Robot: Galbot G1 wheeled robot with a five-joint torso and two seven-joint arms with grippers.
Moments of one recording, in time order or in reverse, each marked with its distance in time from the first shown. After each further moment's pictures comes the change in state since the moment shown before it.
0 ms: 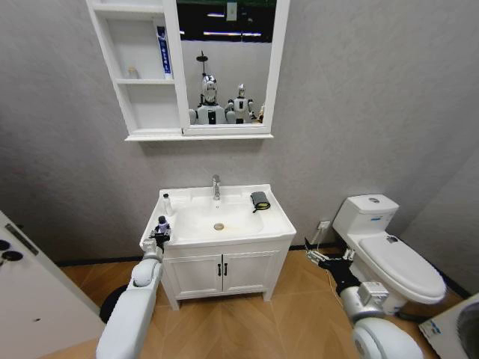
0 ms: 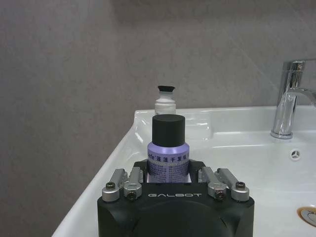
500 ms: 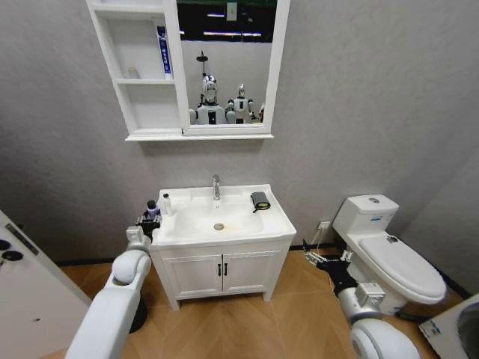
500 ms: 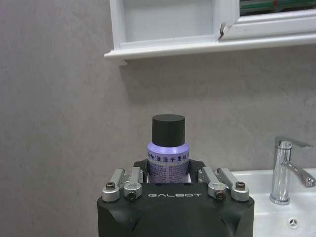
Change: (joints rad) left arm 0.018 0.181 -0.007 -0.434 -0.182 0.294 -0.164; right arm -0.004 0.004 -0.015 -0.014 -0.014 0.005 -0.004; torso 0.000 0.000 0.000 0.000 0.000
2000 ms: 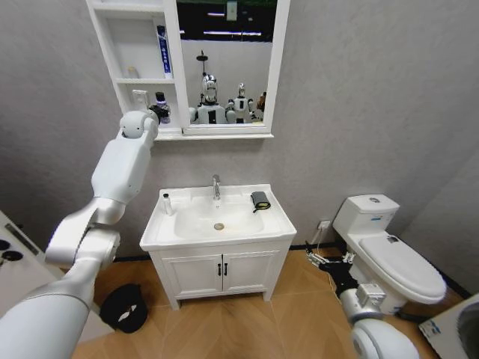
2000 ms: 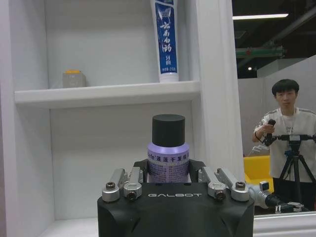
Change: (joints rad) left arm -1.290 -0.142 0.446 1.095 -0.061 -0.027 0.157; right arm 0.002 0.001 0.034 -0.033 0.008 0.024 -0.002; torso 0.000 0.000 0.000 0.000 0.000
